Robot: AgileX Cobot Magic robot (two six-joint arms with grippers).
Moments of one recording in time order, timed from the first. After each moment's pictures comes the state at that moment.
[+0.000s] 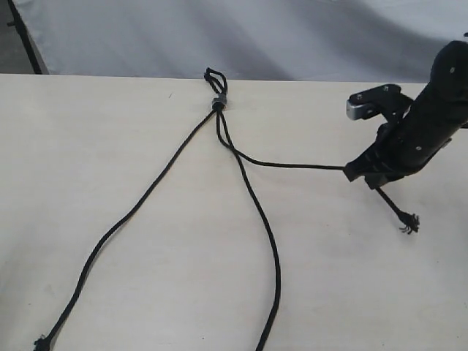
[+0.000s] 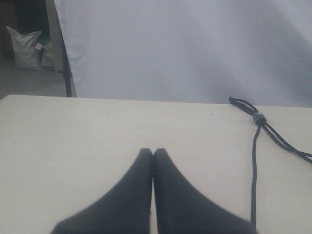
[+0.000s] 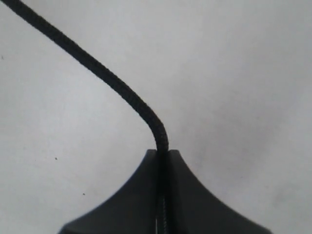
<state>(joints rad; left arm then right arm) 0.12 0.00 0.00 0.02 0.19 -0.08 0.15 1.83 -1.11 0.12 0.68 -0.42</state>
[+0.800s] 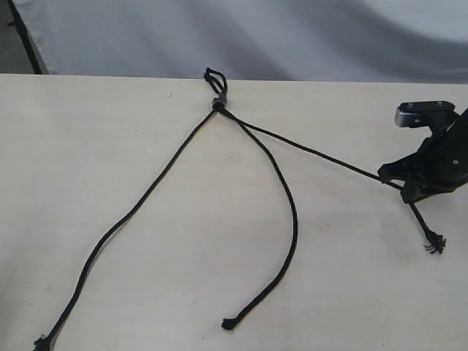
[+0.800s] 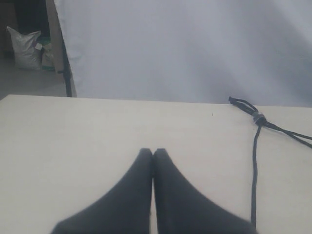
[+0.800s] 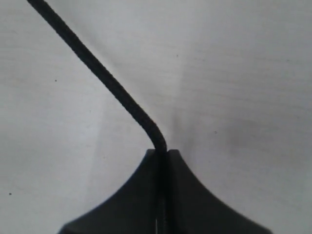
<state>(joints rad) 0.12 0.00 0.00 0.02 0.19 -0.08 -0.04 1.88 -1.05 0.17 0.63 -0.36</state>
